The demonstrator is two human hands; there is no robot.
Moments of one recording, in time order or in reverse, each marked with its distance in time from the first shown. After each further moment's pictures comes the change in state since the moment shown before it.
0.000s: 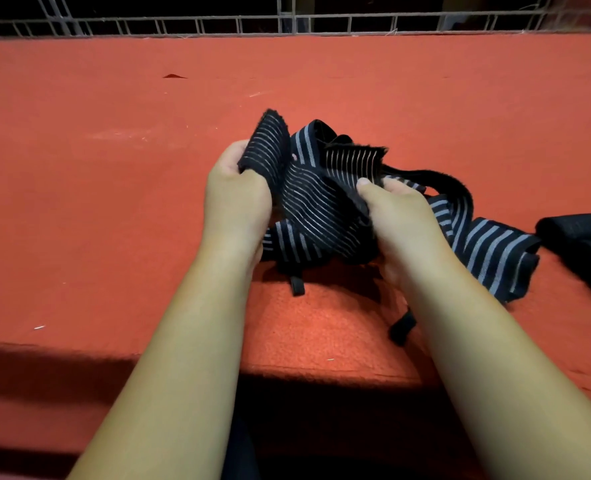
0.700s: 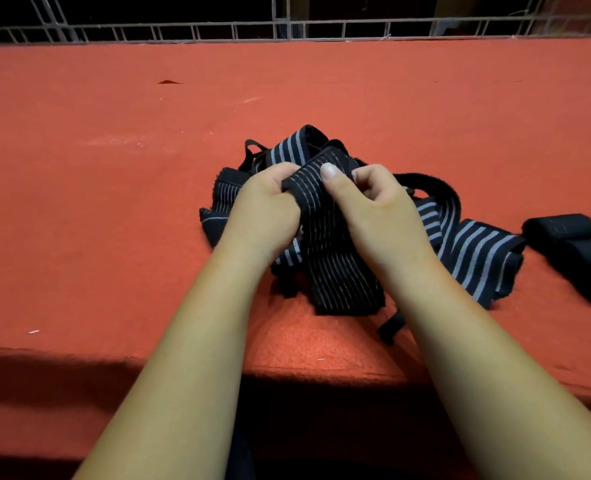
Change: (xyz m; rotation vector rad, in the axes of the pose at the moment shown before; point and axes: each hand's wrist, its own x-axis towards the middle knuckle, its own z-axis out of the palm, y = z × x) left_hand -0.027 0.008 0.012 0.401 -0.324 0.058; right_hand -0.028 -0.014 0.002 -0.258 0.000 -0.282
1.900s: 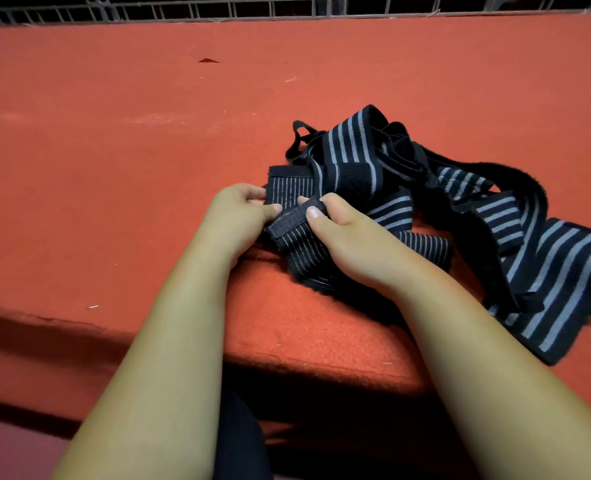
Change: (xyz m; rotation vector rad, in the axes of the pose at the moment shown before) left_hand 0.030 -0.097 -0.094 0.060 0.162 -0.371; right_hand 0.014 0.035 0.081 -0.265 -0.528 0.010
